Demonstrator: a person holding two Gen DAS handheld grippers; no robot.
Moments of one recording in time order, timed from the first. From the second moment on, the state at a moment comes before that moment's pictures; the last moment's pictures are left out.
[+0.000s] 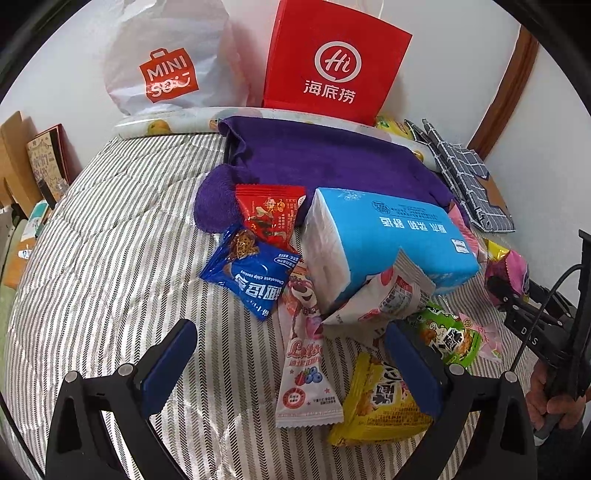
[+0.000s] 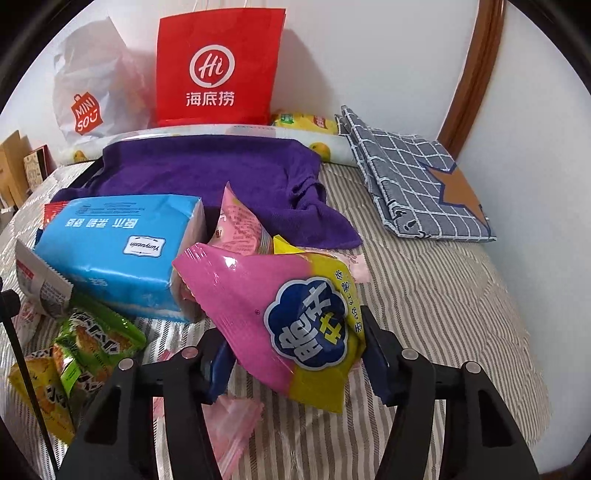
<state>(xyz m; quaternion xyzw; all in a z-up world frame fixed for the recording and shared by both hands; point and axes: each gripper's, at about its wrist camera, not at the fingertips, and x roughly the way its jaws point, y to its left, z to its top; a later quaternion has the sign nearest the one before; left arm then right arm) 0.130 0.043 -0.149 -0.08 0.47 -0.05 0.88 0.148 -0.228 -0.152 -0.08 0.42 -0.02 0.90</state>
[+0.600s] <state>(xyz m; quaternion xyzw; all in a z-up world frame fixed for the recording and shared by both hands) 0.122 0.056 -0.156 -0.10 0.47 -0.09 0.87 0.109 -0.222 -0.124 -0.06 0.41 -0.04 0.91</state>
